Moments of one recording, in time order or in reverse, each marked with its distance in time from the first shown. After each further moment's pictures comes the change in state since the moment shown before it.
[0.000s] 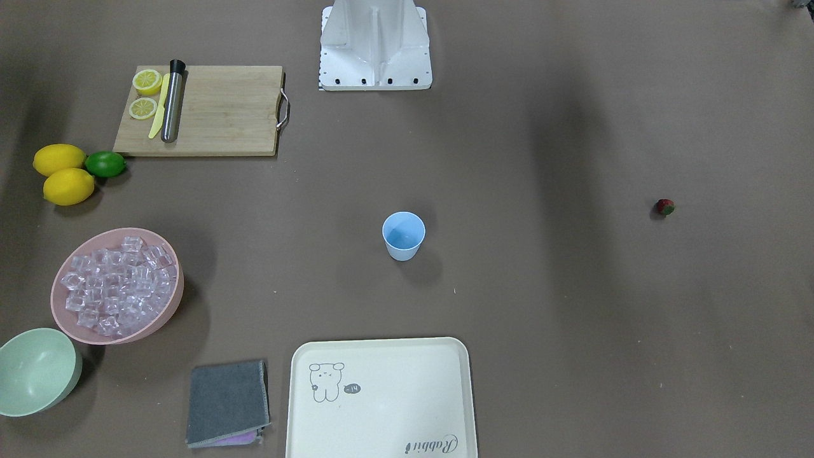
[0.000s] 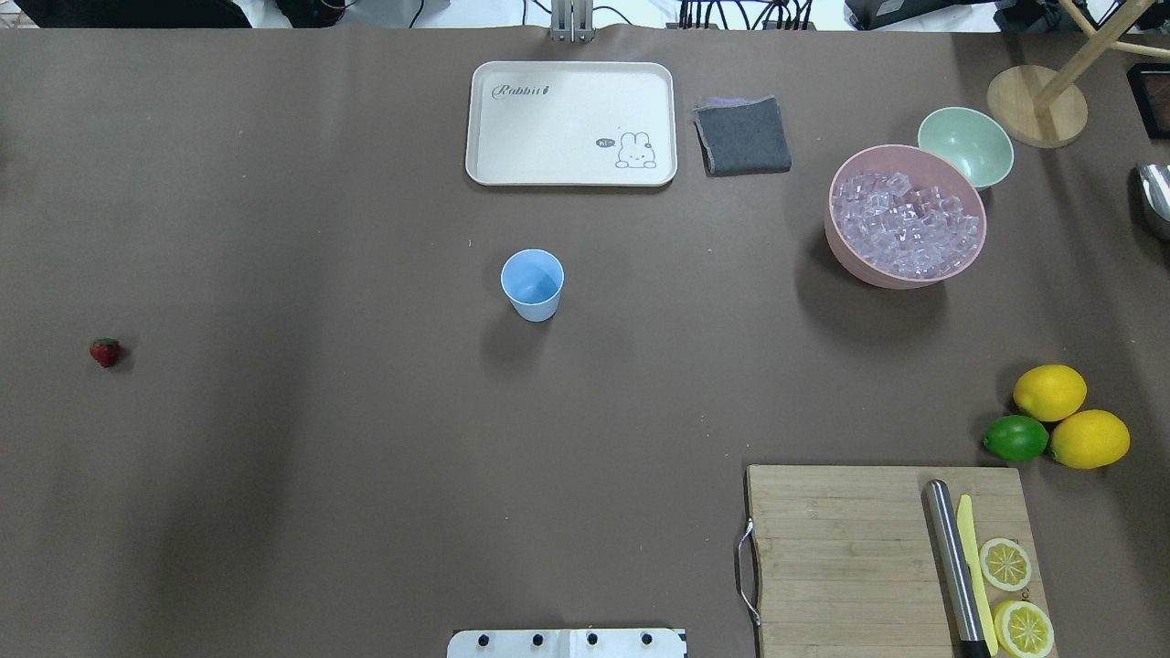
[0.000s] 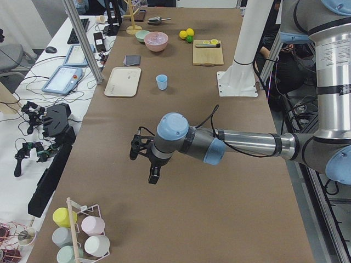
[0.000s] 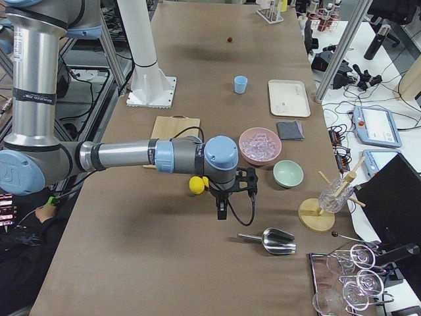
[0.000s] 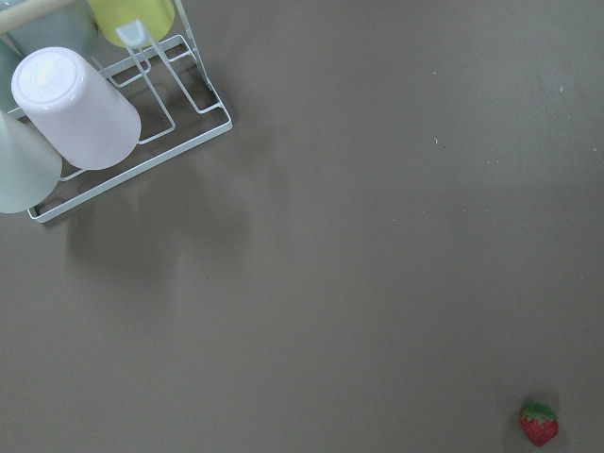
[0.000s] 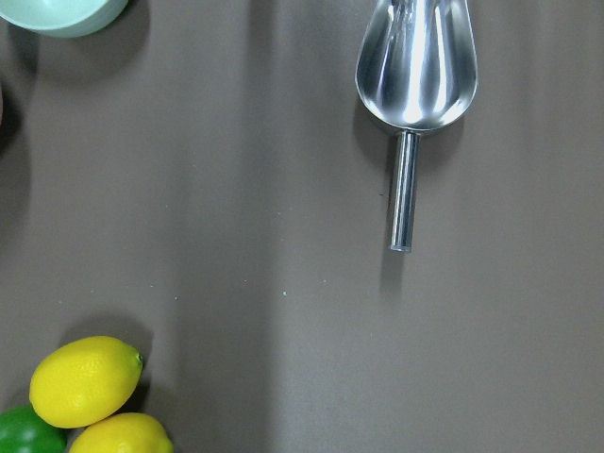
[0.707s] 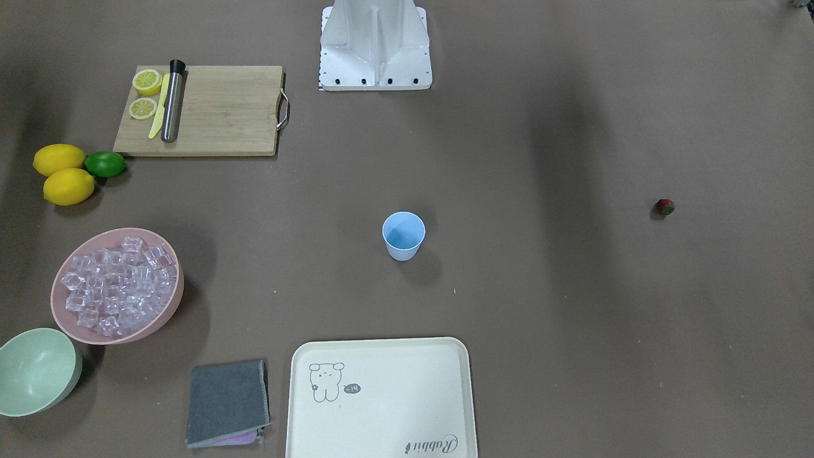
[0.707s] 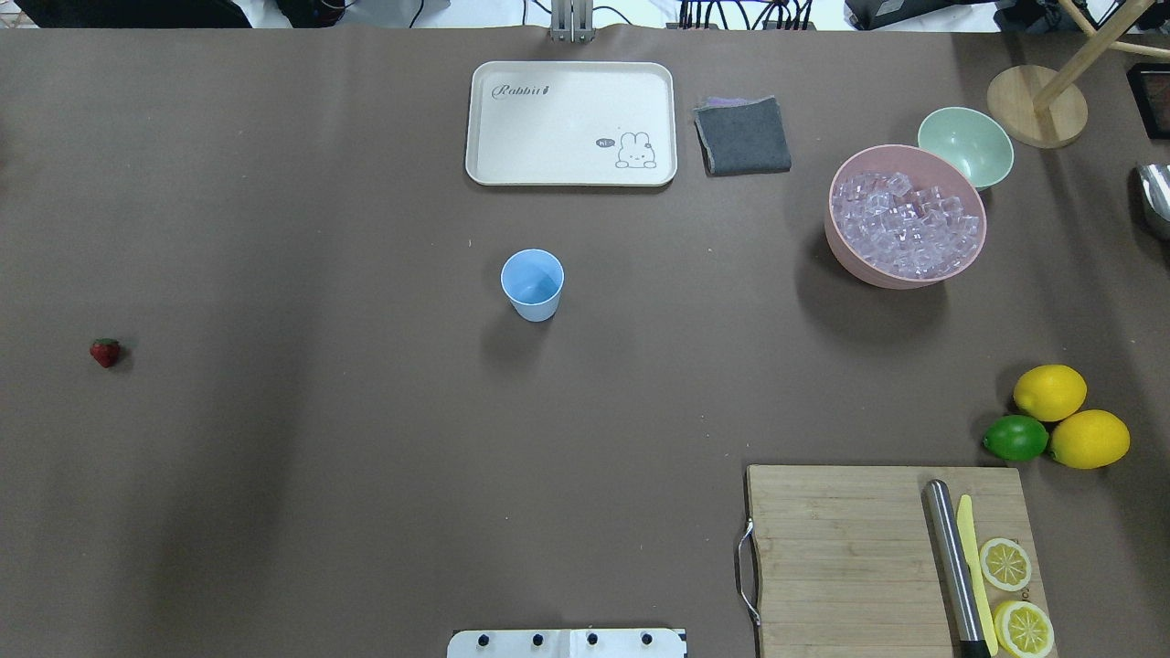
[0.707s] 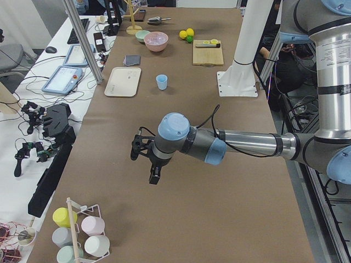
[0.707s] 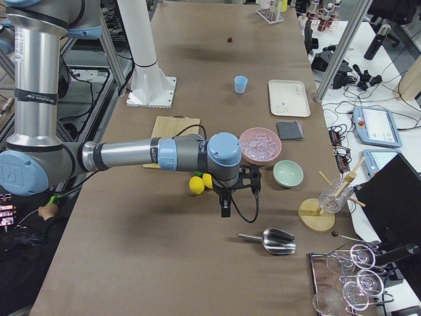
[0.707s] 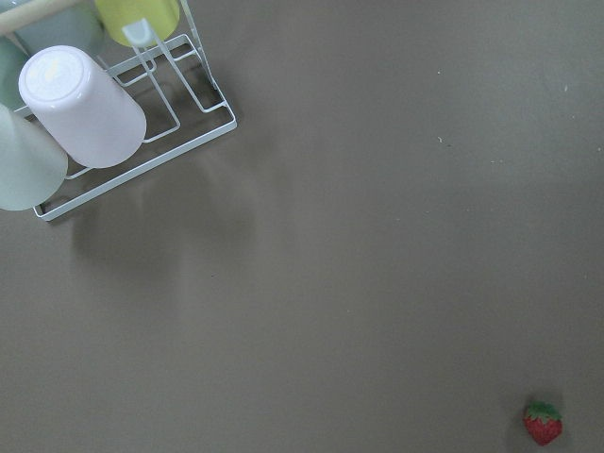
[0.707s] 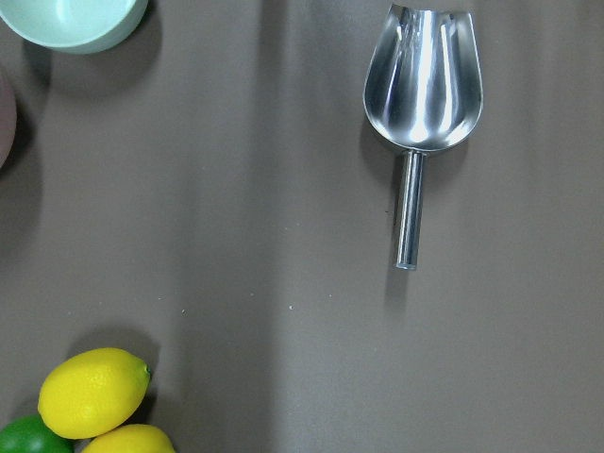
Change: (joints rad) left arm -0.001 0.004 -0.001 0.000 0.002 0.001; right arm 0.000 0.020 0.000 -0.002 0.000 0.000
